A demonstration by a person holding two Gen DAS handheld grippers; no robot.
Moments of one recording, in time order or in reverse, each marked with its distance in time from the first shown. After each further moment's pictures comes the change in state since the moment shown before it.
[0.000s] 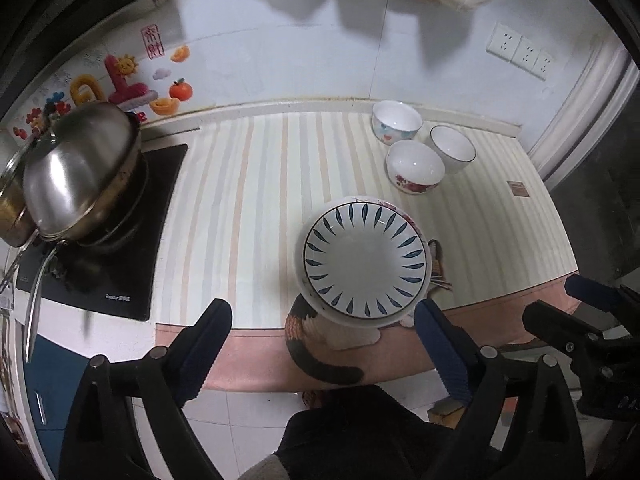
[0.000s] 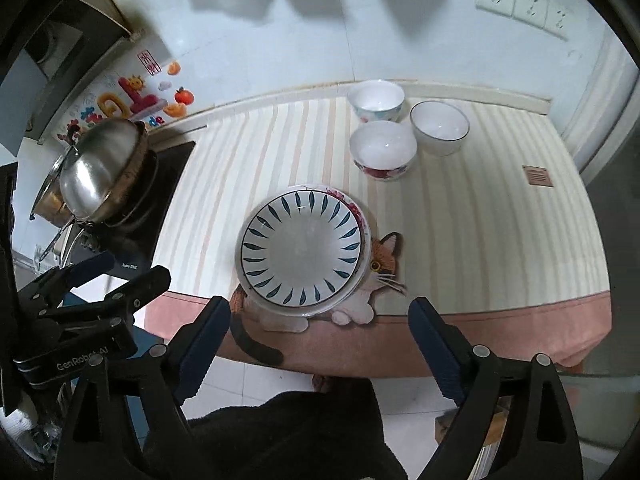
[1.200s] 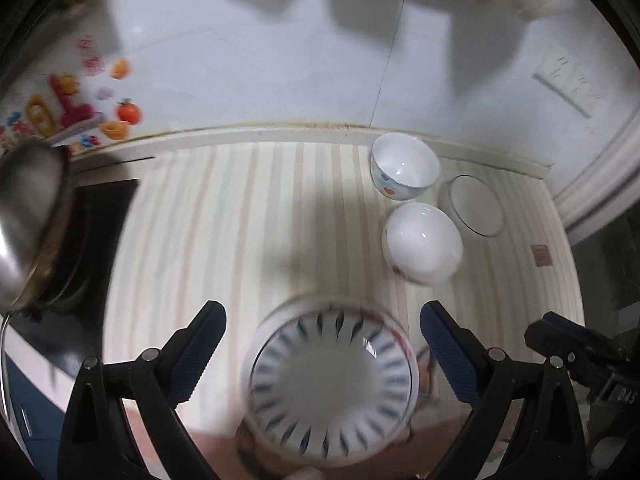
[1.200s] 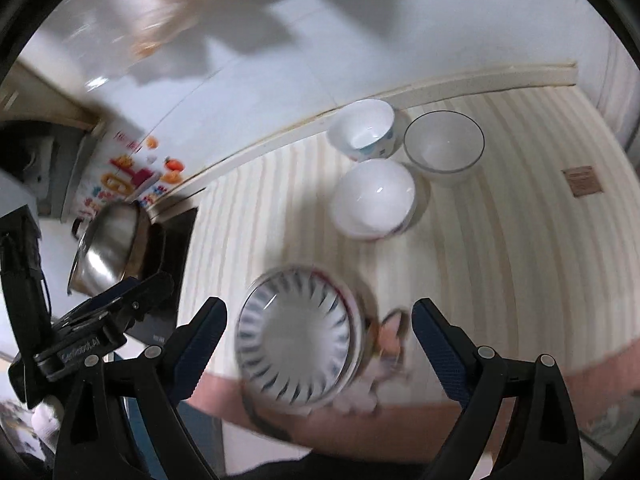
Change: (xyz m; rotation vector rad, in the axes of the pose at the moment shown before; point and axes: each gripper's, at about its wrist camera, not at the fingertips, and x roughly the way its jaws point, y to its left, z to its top) left arm 0.150 -0.044 0.153 -0.067 0.062 -0.018; right arm 0.093 -0.115 0.109 0.179 -0.015 0.227
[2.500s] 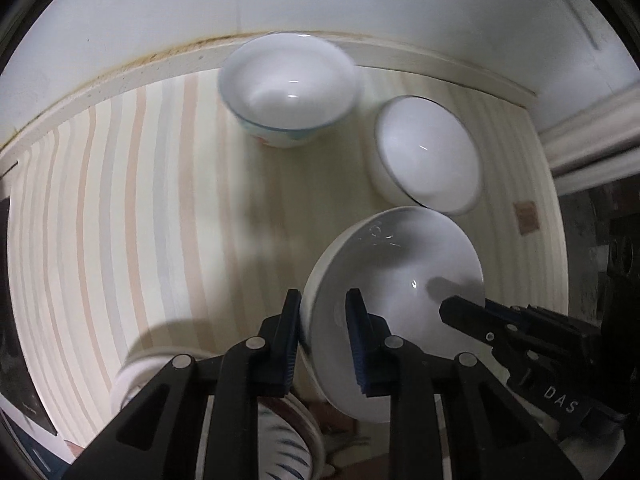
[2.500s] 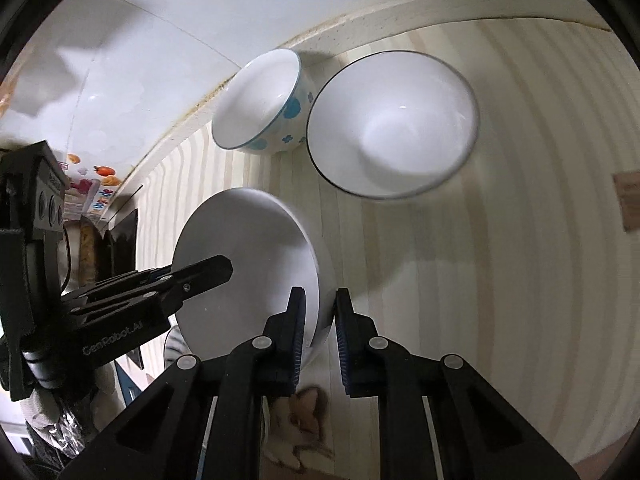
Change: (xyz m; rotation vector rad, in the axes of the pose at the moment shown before) left arm 0.107 -0.104 0.032 0.118 0.291 -0.148; right arm 0.134 -0.109 0.080 0.082 0.222 0.015
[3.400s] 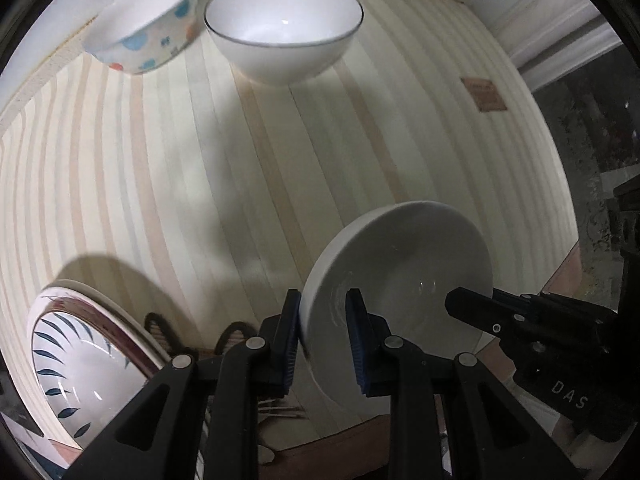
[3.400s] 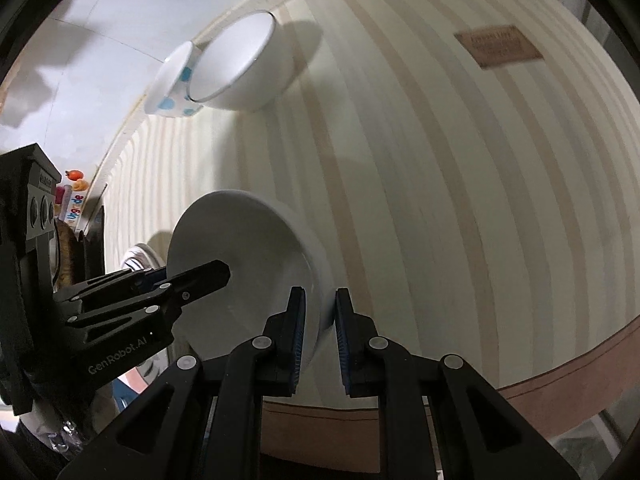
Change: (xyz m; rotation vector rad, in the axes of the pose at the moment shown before) left arm 0.064 -0.081 -0.066 0.184 0.113 0.003; right arm -0.049 -0.104 -0.111 0.142 0.000 -0.081
